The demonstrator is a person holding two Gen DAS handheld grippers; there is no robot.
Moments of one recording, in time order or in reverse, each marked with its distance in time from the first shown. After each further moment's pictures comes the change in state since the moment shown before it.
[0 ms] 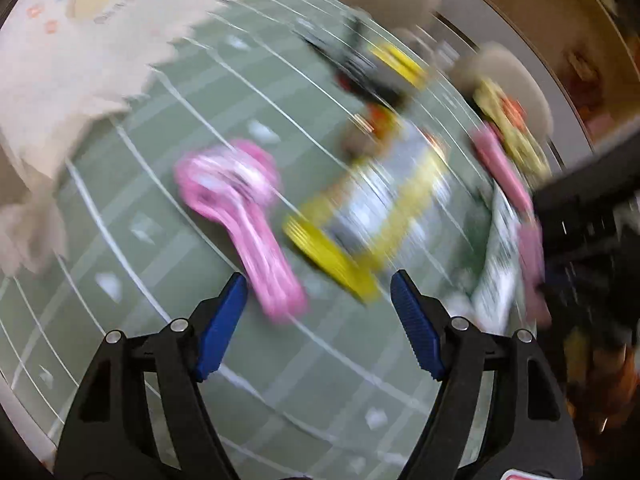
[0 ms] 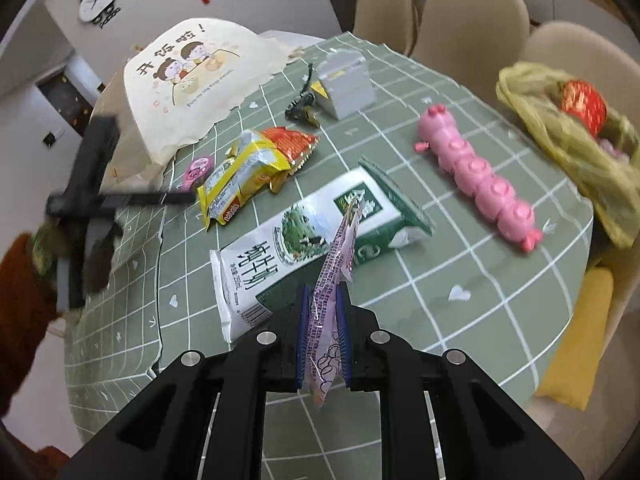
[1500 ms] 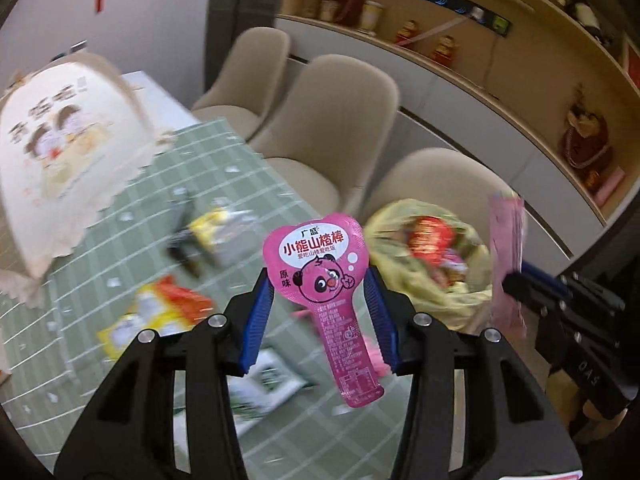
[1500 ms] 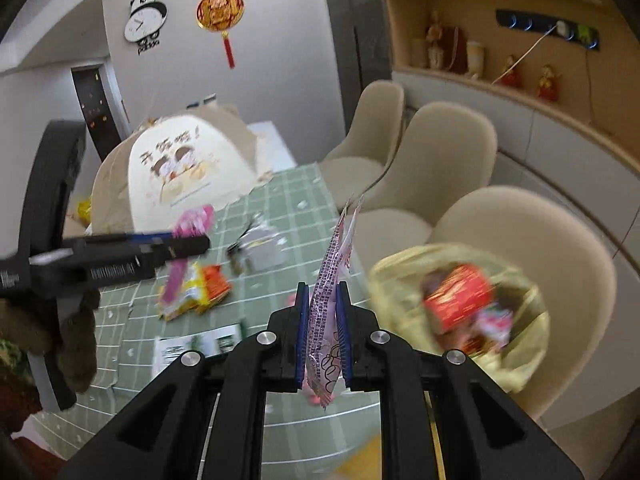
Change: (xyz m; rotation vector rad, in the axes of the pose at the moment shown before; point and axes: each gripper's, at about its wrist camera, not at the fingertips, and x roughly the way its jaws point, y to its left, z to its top) left arm -0.021 -0.276 0.106 -0.074 -0.404 0.198; right arm -0.151 -0.123 0.102 -0.232 -0.334 -0.078
